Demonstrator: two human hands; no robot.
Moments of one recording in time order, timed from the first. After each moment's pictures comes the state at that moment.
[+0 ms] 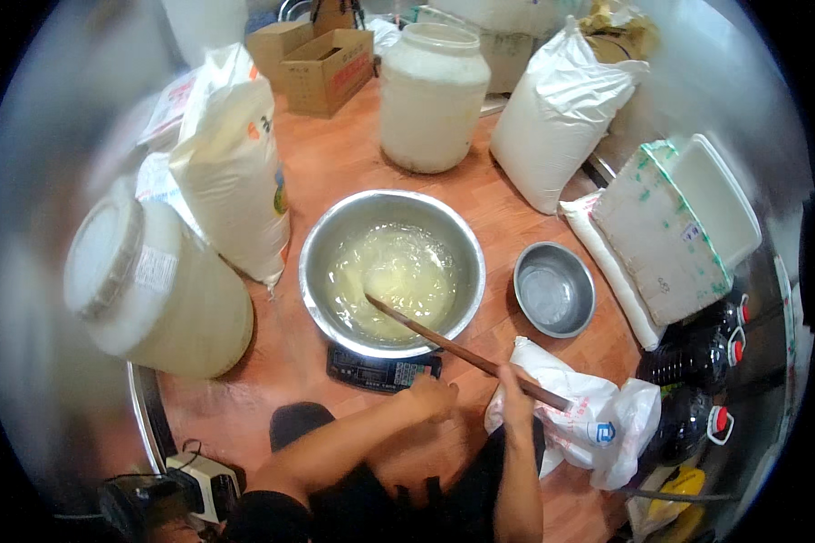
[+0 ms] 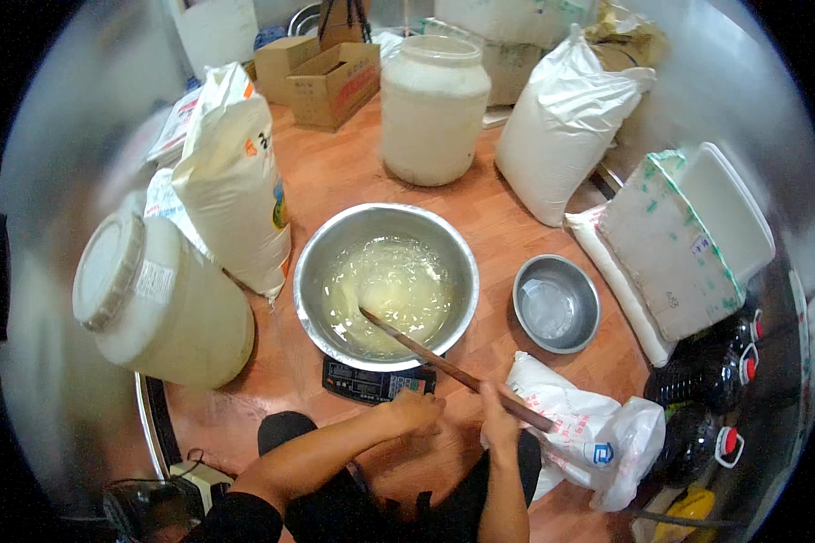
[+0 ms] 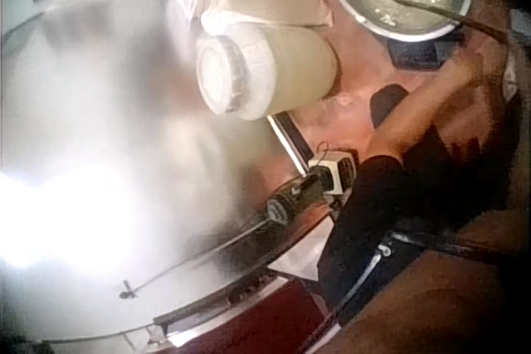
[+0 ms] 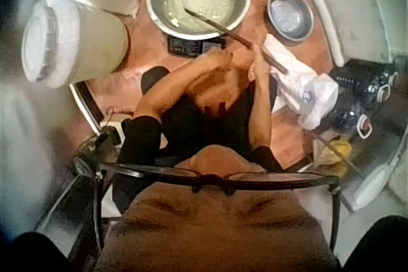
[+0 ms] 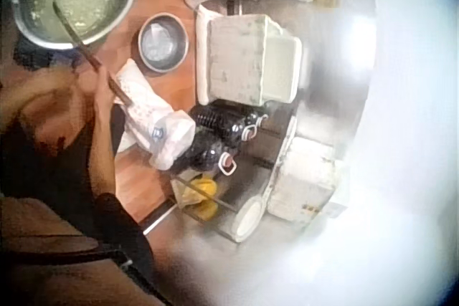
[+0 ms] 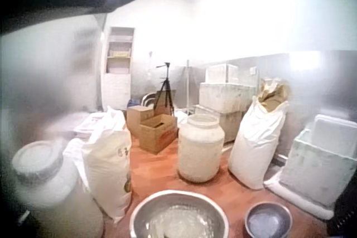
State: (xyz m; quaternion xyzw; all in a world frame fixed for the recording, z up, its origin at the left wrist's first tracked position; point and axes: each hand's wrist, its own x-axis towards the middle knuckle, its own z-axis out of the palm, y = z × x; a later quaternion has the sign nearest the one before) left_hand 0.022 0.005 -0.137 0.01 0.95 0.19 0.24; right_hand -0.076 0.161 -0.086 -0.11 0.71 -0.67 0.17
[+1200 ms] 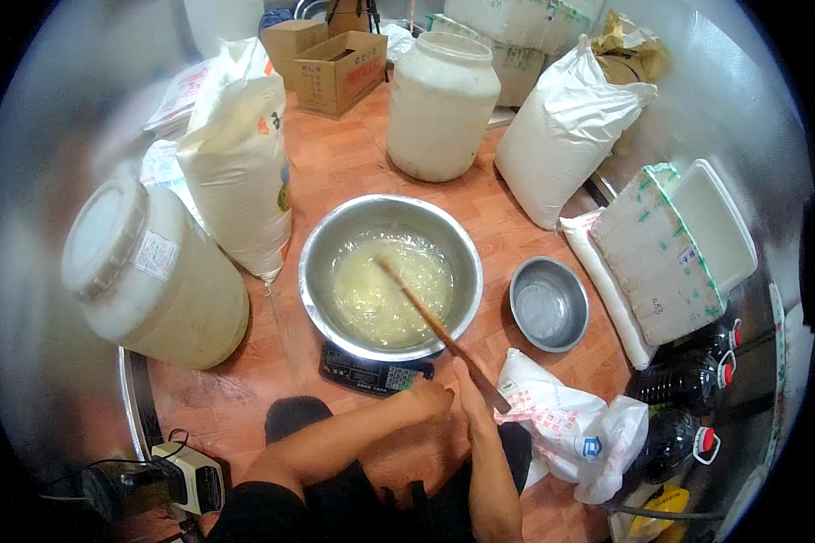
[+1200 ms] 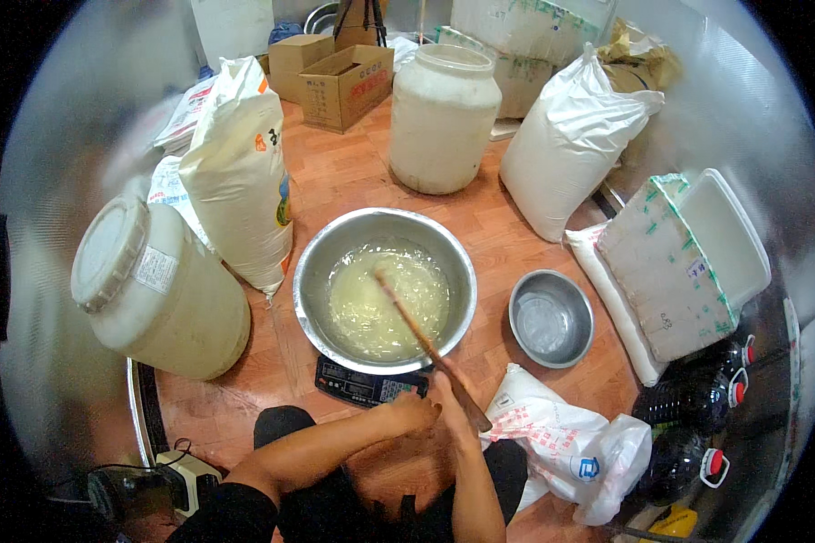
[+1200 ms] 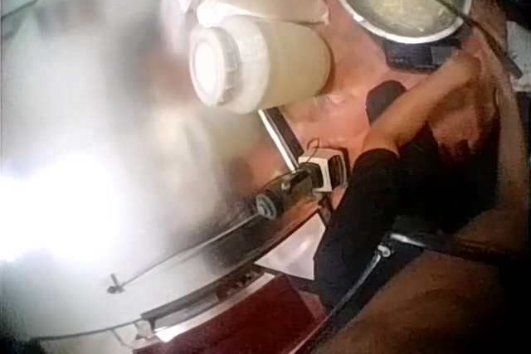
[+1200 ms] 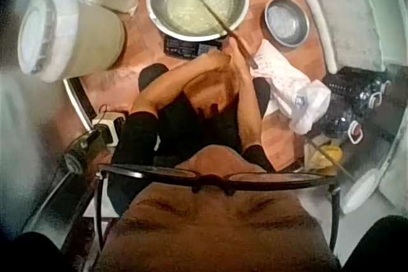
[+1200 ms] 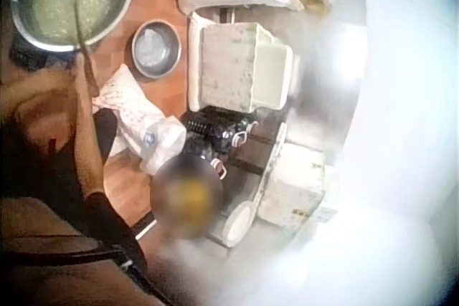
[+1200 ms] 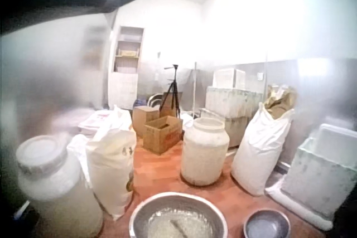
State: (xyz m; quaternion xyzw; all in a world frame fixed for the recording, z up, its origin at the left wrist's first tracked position) left_hand 0.005 0.008 -0.149 0.03 0.95 0.20 0.25; right_hand -0.058 0.100 -0.058 -0.14 0.73 -0.64 0.18
